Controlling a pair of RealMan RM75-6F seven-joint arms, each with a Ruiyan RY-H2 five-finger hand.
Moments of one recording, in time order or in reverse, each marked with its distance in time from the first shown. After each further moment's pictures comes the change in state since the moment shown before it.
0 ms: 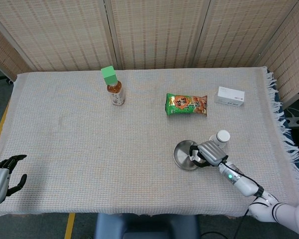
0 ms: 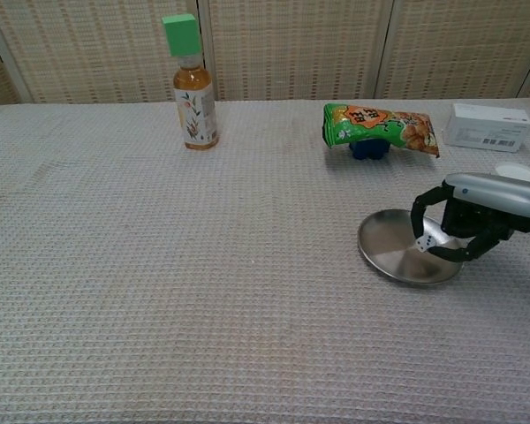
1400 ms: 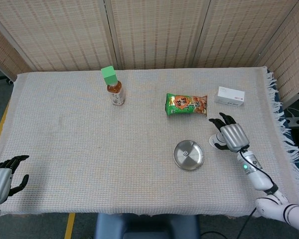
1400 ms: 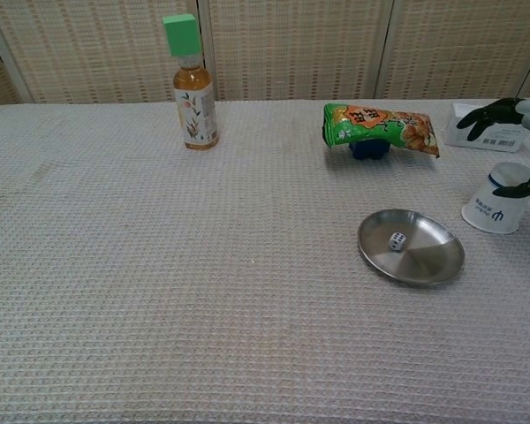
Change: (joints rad) left arm -0.007 -0.003 0.004 -0.003 -0.001 -0.017 0.011; right arm -0.067 0.098 0.163 -0.080 0.231 0.029 -0.405
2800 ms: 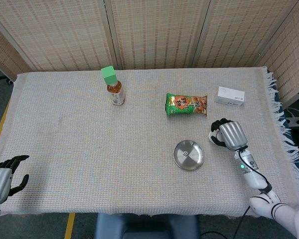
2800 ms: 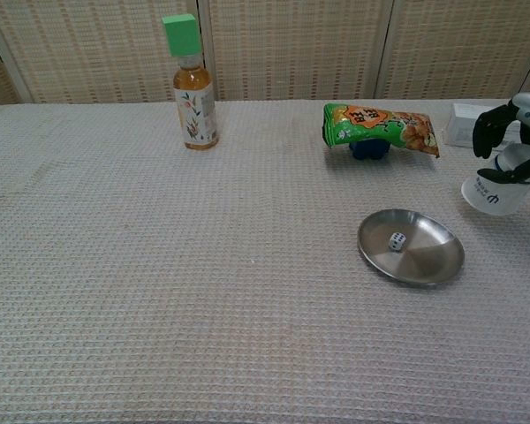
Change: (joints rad) left arm -0.002 0.000 0.001 0.001 0.000 -0.005 -0.003; right arm -0.008 -0.171 -0.004 0.251 -0.091 0.209 0.110
